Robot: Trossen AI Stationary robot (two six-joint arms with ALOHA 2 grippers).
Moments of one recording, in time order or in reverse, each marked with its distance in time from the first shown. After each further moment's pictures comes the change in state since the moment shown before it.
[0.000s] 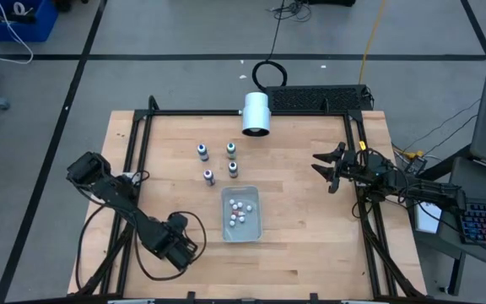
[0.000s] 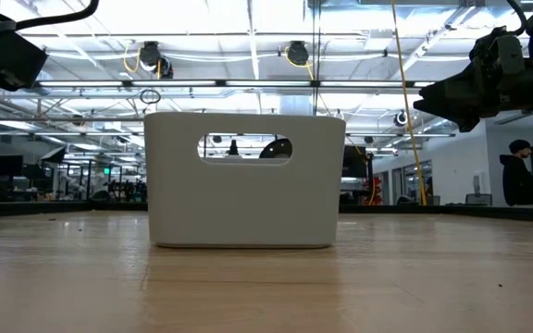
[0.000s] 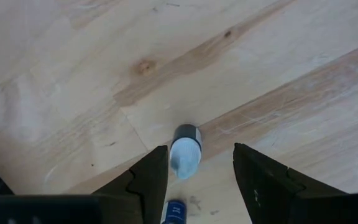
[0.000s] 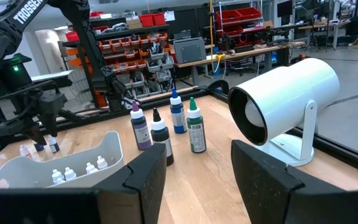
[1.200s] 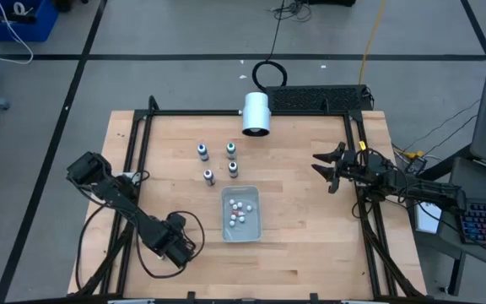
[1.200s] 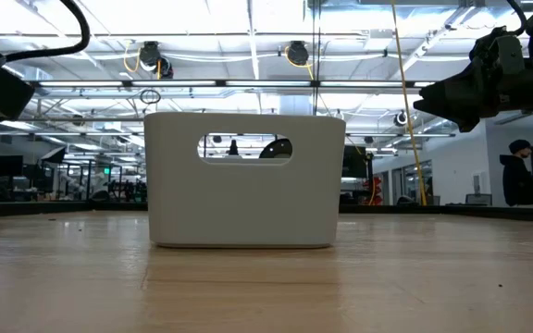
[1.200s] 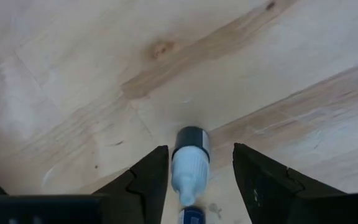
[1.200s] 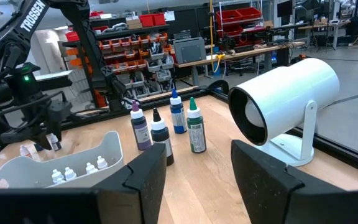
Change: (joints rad) left arm 0.004 0.000 -0.099 0.095 0.073 0.000; right arm 0.000 0.000 0.000 0.000 0.000 0.000
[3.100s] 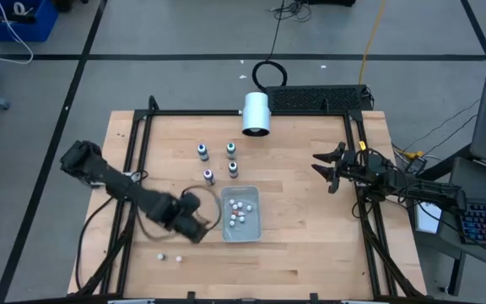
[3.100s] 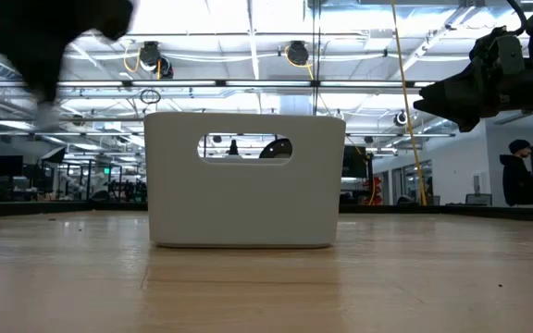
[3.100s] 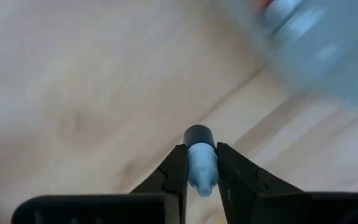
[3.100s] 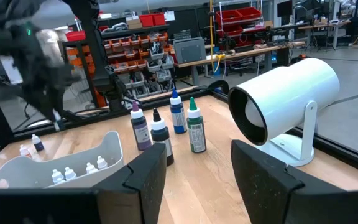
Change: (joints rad) left arm 0.242 -0.144 0.229 -0.149 -0.206 0.443; right arm 0.000 0.000 0.000 0.000 0.000 0.000
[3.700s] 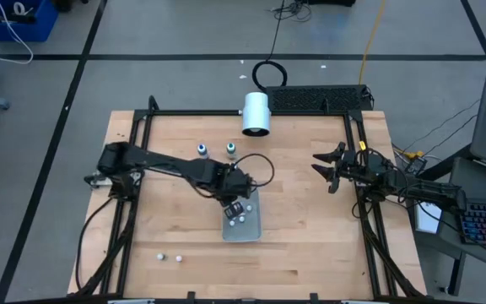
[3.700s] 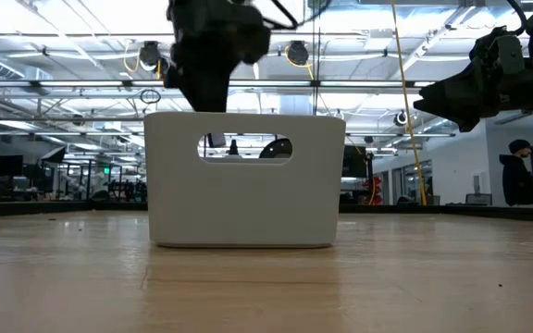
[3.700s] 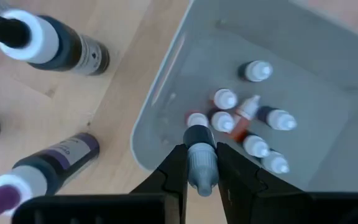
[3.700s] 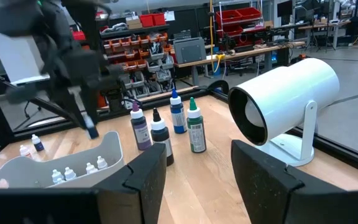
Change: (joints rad) left arm 0.347 0.317 0.364 0.000 0.043 0.736; right arm 0.000 0.001 0.000 0.000 0.000 0.000
